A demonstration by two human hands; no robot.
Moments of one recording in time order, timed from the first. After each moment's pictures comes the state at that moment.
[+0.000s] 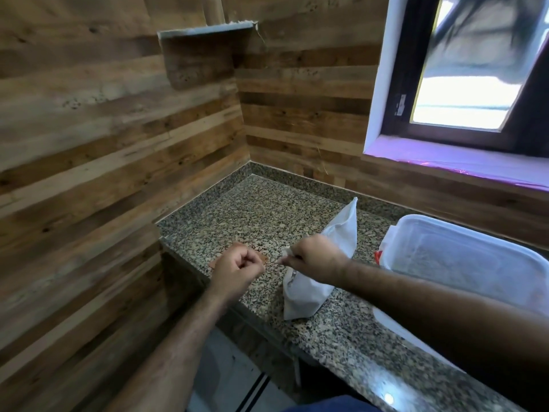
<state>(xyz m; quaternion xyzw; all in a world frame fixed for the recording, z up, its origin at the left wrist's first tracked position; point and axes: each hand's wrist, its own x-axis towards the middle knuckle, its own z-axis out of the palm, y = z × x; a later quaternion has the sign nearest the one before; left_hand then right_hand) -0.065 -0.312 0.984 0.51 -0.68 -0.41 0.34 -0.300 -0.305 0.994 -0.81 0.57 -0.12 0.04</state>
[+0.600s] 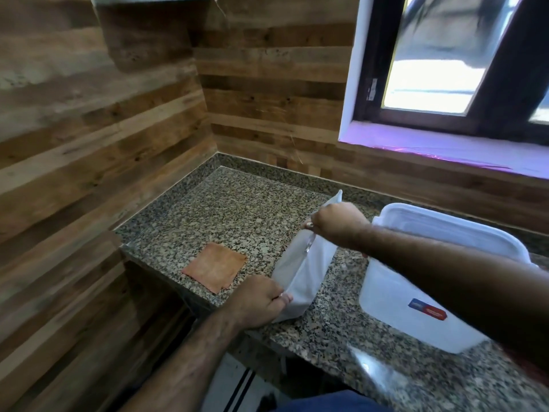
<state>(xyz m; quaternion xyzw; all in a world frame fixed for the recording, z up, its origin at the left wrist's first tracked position) -0.113 -0.338 0.924 0.33 -0.92 -0.21 0.07 -0.379 -0.349 1.010 -0.72 0.69 0.05 -0.08</state>
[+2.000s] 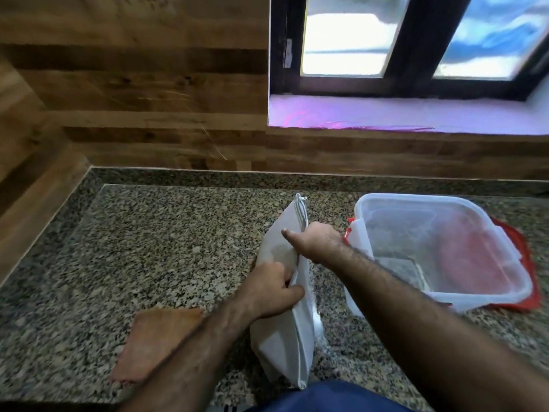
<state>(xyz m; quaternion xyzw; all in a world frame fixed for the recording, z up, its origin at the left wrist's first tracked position) -0.239 -0.480 0.918 0.20 -0.93 -0.32 -0.04 -0.385 -0.413 0.970 -0.22 0.93 -0.10 0.26</state>
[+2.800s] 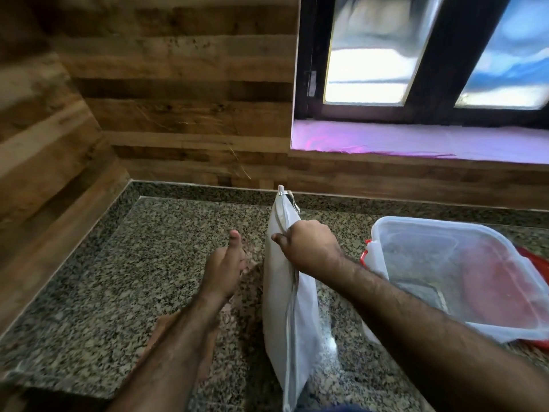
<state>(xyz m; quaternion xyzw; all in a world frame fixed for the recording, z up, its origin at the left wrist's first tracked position) -0.194 -0.553 0.936 0.38 -0.74 -0.50 0.23 -0.346 -0.437 1.020 -0.44 0.88 -0.11 0.09</state>
